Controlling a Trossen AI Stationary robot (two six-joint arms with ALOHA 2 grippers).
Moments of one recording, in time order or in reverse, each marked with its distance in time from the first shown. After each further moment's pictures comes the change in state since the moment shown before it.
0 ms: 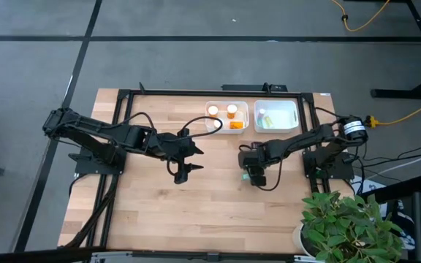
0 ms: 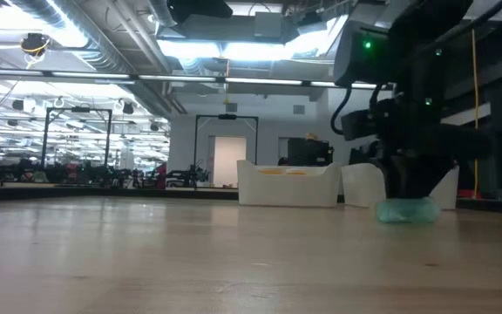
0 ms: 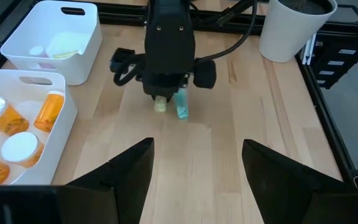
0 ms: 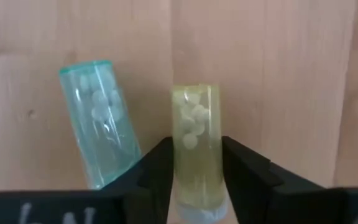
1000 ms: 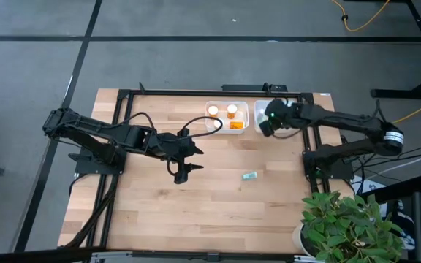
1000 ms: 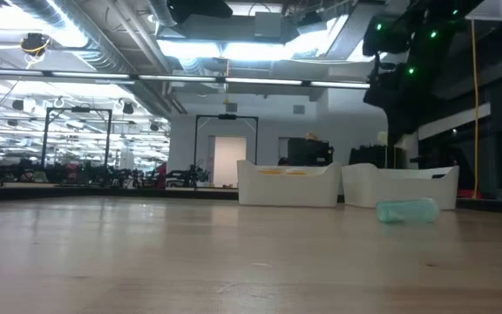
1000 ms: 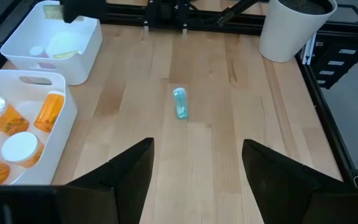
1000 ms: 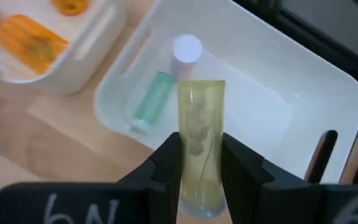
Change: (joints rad) left arm 0.000 0.000 0.000 0.000 0.000 0.001; right arm -0.523 -0.460 -0.001 -0.257 0.310 0.382
